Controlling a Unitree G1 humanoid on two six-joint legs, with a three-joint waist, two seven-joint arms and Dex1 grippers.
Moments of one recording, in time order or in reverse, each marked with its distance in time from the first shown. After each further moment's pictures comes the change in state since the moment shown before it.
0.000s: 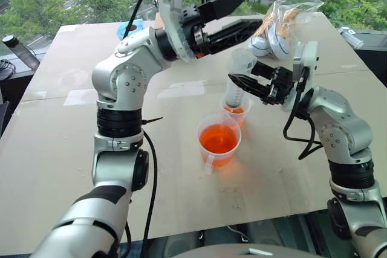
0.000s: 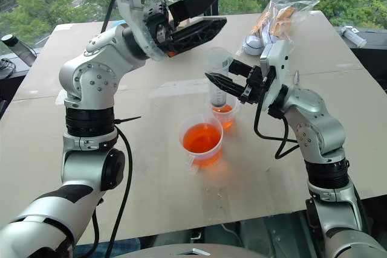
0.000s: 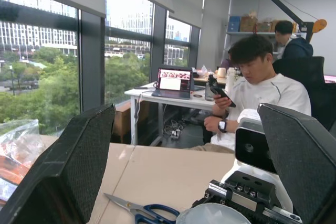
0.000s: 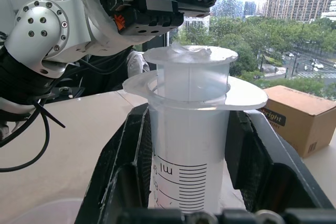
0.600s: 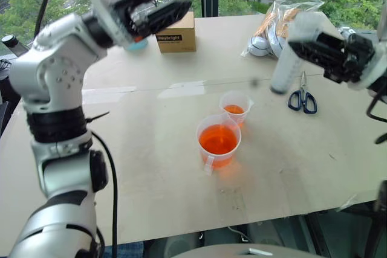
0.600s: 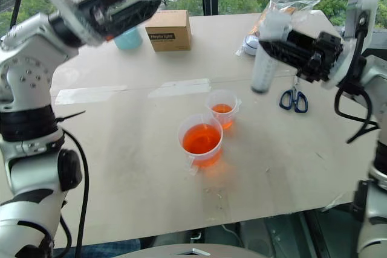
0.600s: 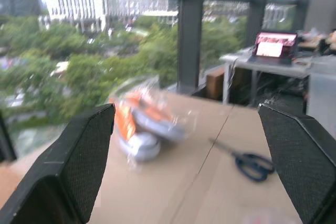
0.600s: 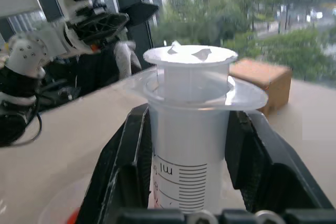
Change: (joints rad) left arm 0.228 0.390 0.117 -0.110 0.046 0.082 0.066; right arm 0.022 -0.535 -0.258 0.020 0.411 0.507 0.022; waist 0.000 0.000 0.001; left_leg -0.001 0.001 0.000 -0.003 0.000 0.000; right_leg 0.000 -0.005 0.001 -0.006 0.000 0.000
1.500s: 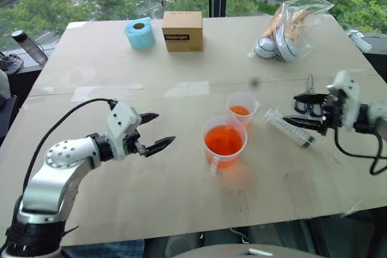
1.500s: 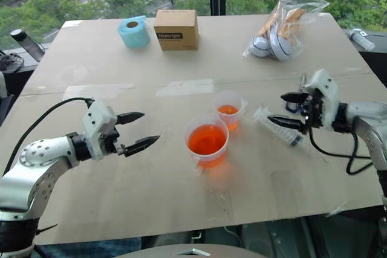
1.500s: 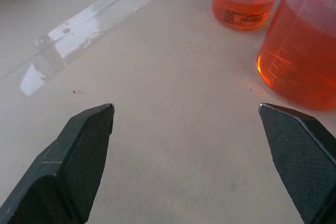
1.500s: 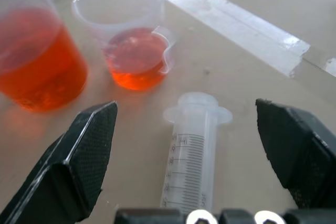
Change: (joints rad) left arm 0.904 -0.001 -0.015 -0.337 0.250 -0.307 -0.017; right arm 0.391 0.048 0.046 0.103 -0.478 -0.473 0.289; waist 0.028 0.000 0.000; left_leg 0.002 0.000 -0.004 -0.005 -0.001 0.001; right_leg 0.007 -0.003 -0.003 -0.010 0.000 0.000
